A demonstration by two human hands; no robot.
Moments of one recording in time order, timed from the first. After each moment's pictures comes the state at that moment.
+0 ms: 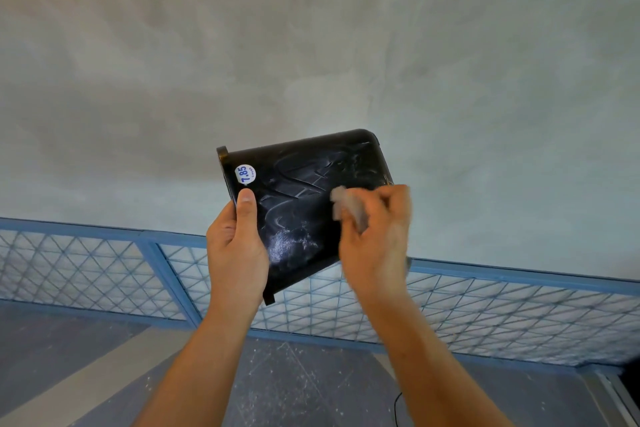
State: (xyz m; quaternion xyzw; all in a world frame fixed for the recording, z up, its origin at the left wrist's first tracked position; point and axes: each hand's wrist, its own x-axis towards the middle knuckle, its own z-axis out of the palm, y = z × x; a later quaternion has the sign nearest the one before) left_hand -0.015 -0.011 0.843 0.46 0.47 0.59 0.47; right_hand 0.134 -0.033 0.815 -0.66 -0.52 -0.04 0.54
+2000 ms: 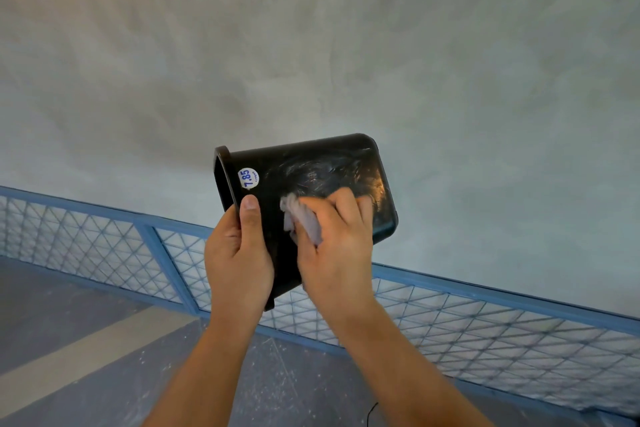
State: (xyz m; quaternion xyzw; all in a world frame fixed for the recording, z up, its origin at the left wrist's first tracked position) left_hand 0.121 -0.093 0.840 0.48 0.52 0.63 0.33; right_hand 0.232 -0.098 0.830 -0.56 -0.62 -0.09 0.54
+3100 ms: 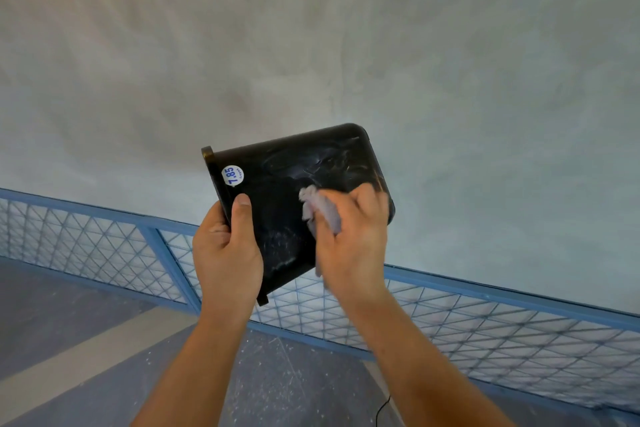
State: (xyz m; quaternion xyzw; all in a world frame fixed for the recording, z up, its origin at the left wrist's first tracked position) left_hand 0.097 -0.062 0.841 0.46 0.56 0.62 0.31; right_hand 0.237 -0.057 0.817 -0.58 -0.60 -0.06 0.54
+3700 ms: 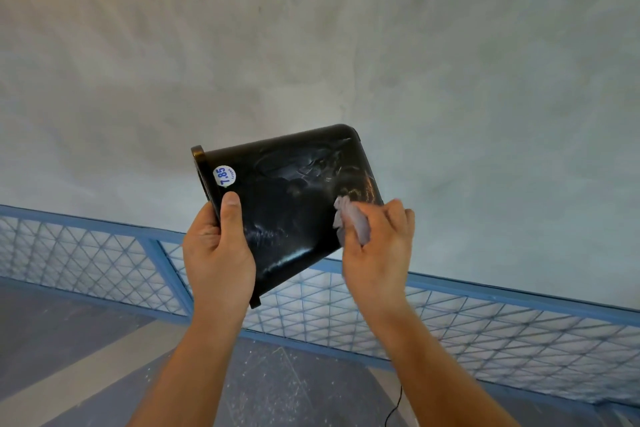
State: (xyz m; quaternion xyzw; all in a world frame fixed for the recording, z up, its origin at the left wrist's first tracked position) left_hand 0.056 -0.044 0.851 0.45 0.53 0.63 0.35; right_hand 0.223 -0.052 0.810 -0.65 -0.52 -0.04 0.55
